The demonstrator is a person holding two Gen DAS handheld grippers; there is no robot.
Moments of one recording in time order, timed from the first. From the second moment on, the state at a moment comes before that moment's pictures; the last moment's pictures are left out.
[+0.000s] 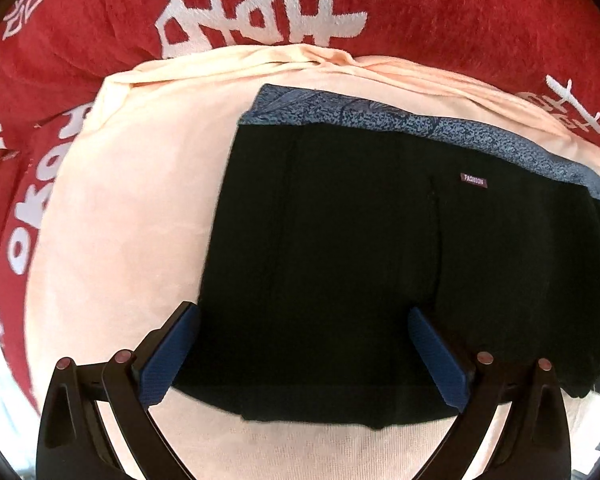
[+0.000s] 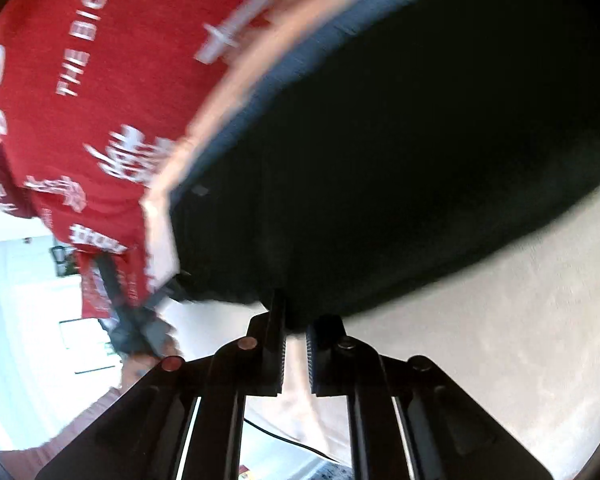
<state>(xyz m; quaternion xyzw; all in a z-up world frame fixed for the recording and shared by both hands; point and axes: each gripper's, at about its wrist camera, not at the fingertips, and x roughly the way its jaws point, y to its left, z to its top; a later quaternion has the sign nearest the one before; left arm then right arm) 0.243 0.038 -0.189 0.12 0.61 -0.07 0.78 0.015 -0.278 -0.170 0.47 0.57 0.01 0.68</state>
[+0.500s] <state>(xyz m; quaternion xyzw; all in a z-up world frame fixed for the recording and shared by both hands) 0.188 -0.127 -0.152 0.15 0.57 -0.19 0.79 0.006 -0.359 -0.112 0.33 0.58 -0.08 0.74</state>
